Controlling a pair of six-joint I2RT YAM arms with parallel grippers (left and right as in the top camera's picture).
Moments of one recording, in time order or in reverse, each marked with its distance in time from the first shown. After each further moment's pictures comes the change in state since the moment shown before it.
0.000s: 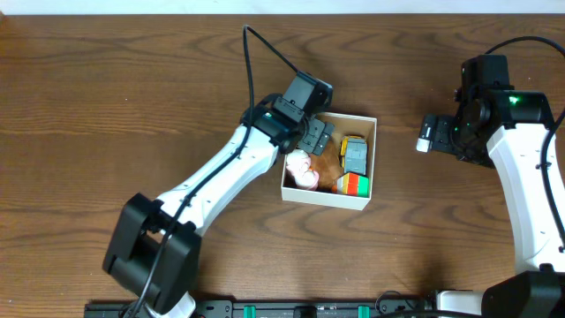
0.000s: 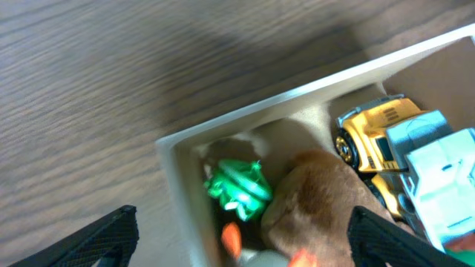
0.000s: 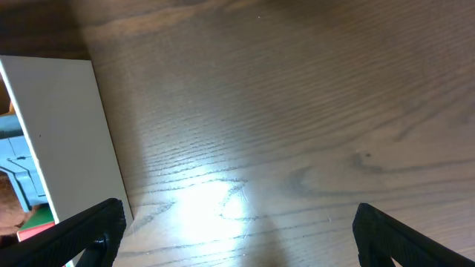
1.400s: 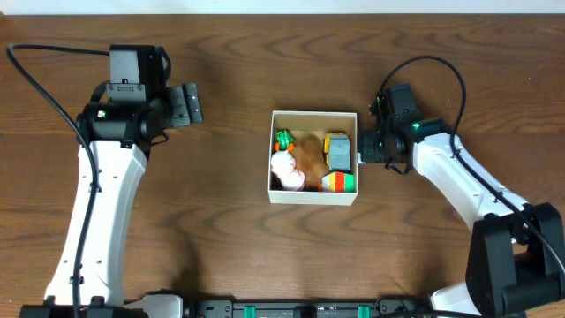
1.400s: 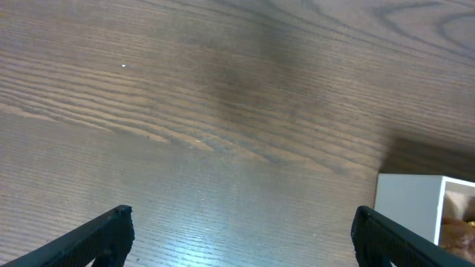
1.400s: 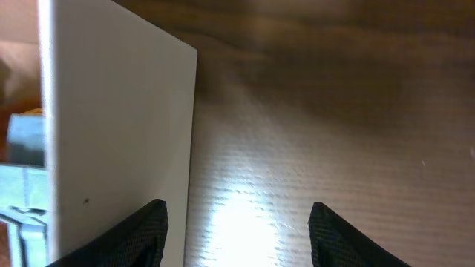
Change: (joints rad) left arm 0.576 -0.325 0.000 -0.278 -0.007 -0.098; right arm 0.283 0.147 -0.325 0.616 -0.151 0.003
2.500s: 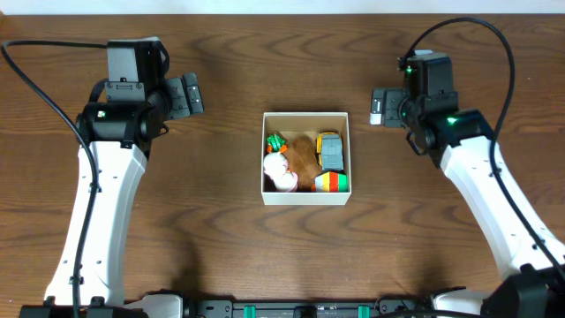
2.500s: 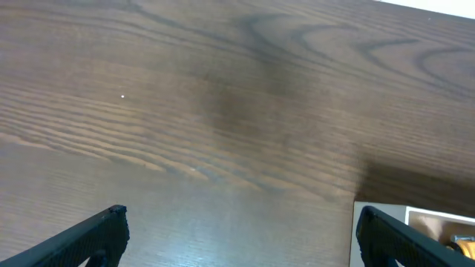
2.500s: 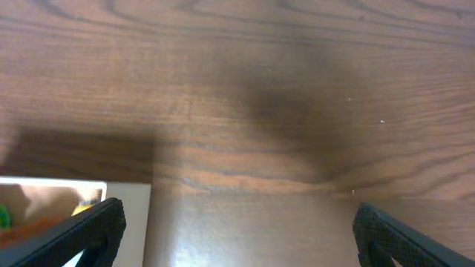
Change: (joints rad) left arm 0.000 -0.003 0.000 0.090 0.000 0.000; right arm -0.049 -0.174 0.138 0.031 0.193 -0.100
